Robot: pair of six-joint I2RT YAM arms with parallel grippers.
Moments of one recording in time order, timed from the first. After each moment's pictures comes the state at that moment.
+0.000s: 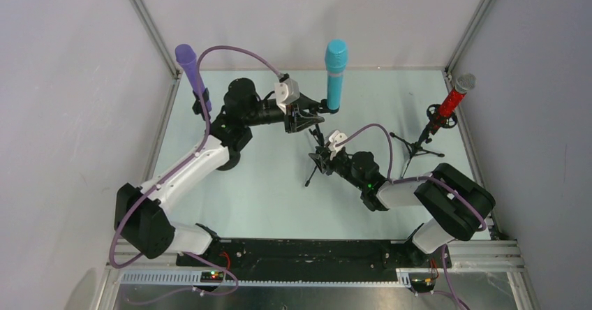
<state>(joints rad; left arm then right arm) -0.57 1.36 1.15 0.21 0.83 0.14 0.77 1.54 0.44 1.06 -0.06 -0.04</state>
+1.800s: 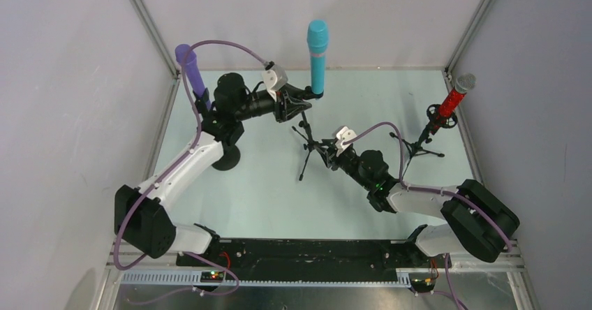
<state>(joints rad) -0.47 1.35 1.16 0.19 0.74 0.08 0.78 1.35 0.44 0.93 0.01 -0.08</state>
